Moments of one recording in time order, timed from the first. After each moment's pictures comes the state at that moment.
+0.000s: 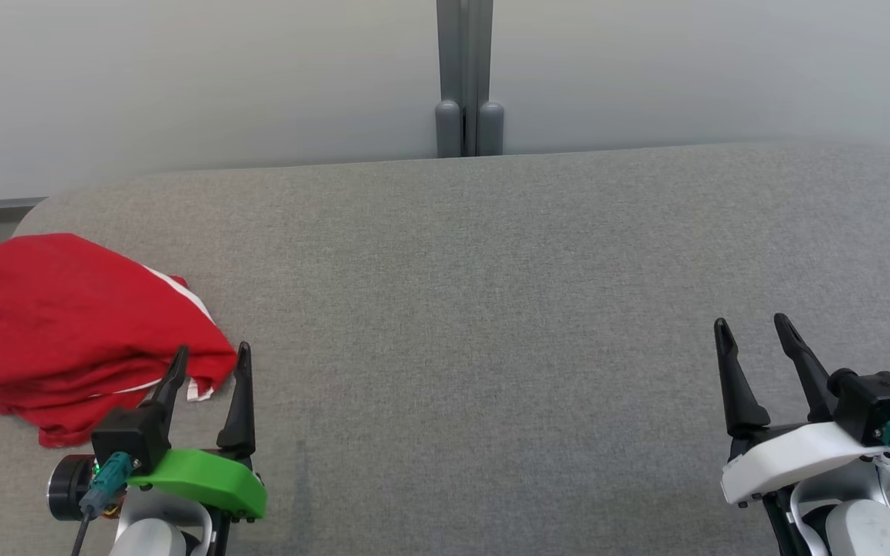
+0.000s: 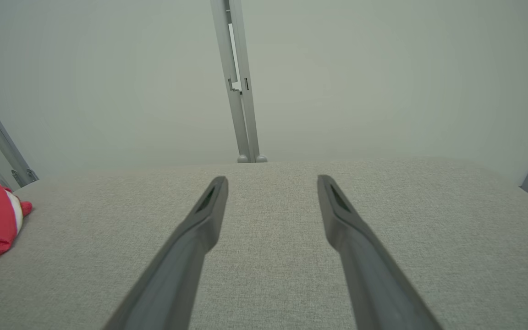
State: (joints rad) left arm -0.15 0.18 -0.18 0.35 -0.34 -0.03 -0.25; right arm 0.00 -0.10 -0.02 0.04 0.19 0.13 -0.11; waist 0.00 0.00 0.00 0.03
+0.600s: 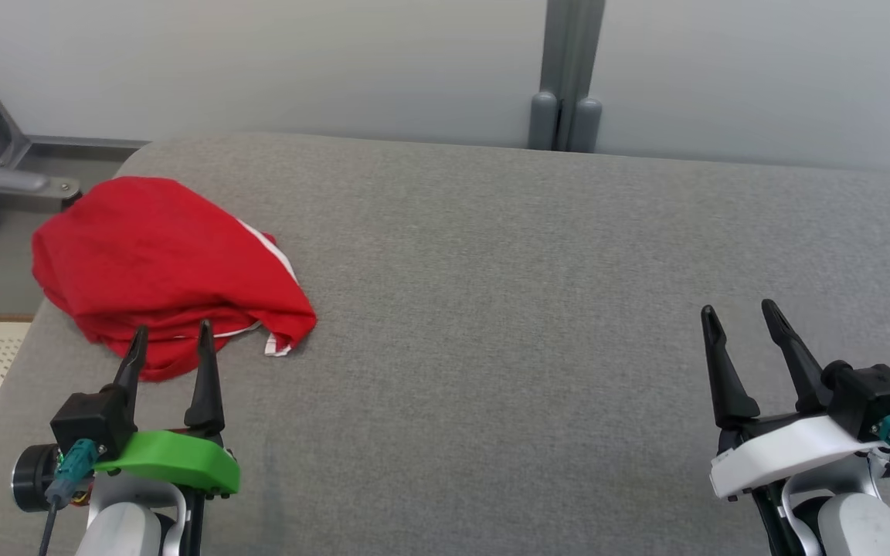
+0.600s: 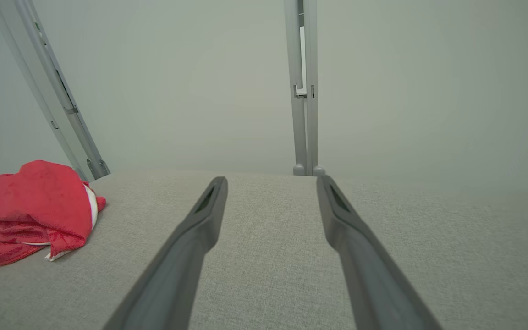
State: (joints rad) left arm -0.18 0.20 -0.15 0.33 -0.36 0.00 -0.26; right arm -0.01 -0.09 0.01 0.00 0.21 0.13 -0.11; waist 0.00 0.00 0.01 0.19
